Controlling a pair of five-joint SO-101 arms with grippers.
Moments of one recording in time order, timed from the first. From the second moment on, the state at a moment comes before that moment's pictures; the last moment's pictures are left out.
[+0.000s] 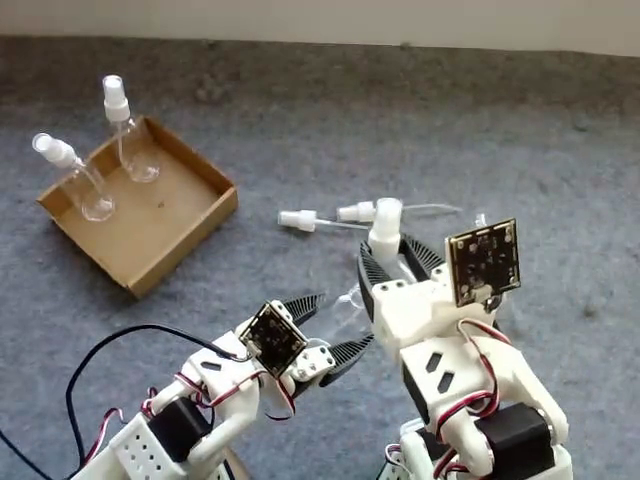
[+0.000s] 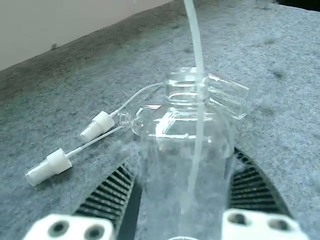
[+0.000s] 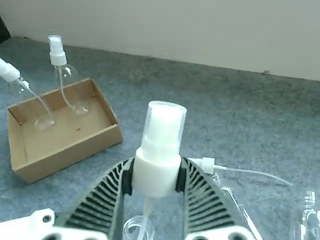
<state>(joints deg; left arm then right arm) 42.6 -103.7 95.9 34.2 4.2 -23.8 -79.3 44.5 65.3 -2.4</state>
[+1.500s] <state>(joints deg) 38.0 -103.7 95.9 31.8 4.2 -24.5 -88.5 44.5 79.9 -2.5</state>
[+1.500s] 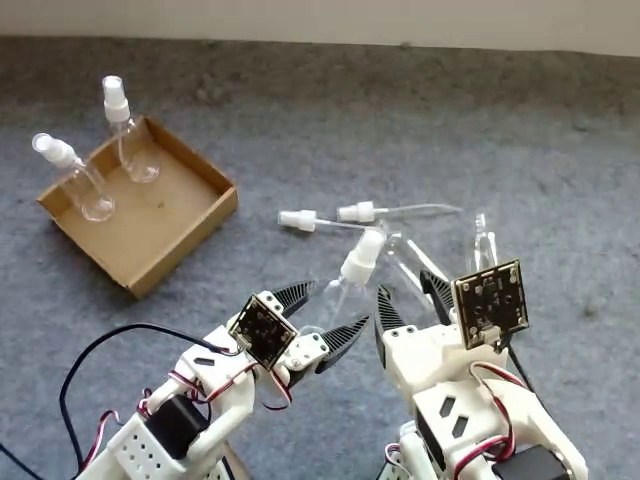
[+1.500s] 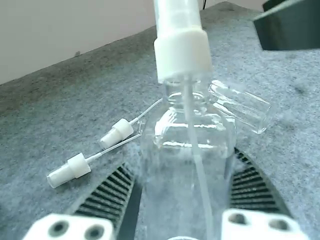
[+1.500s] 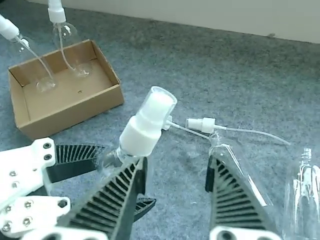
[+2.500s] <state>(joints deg) 42.3 -103.7 95.9 27.2 4.2 -3.8 -88.0 73.5 37.2 -2.5</state>
